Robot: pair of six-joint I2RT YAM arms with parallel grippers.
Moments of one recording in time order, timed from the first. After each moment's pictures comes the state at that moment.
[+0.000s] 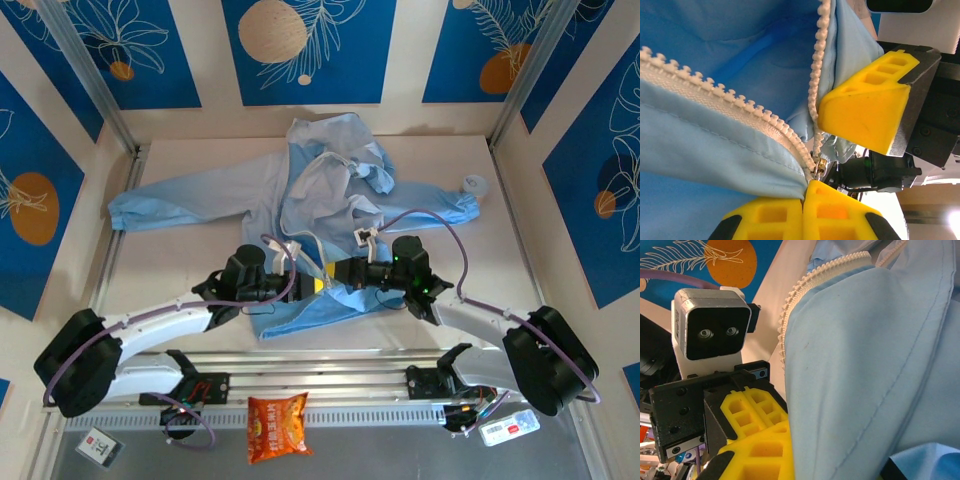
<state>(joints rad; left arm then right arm) -0.79 1.20 0.51 0.28 0.52 -0.83 0.58 1.19 0.40 0.51 -0.67 0.79</state>
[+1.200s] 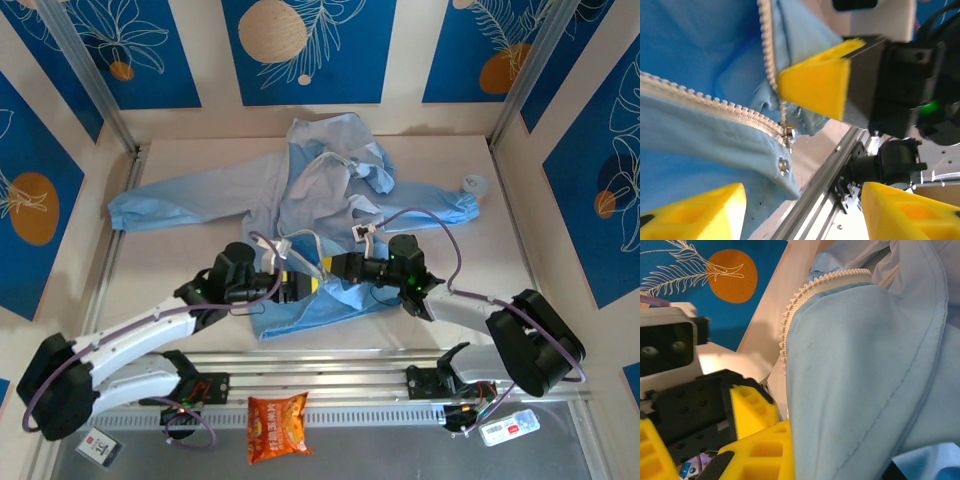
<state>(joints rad) -0.76 1.01 0.54 0.05 0.44 -0.76 0.58 1.30 0.41 0.66 -0.65 0.86</state>
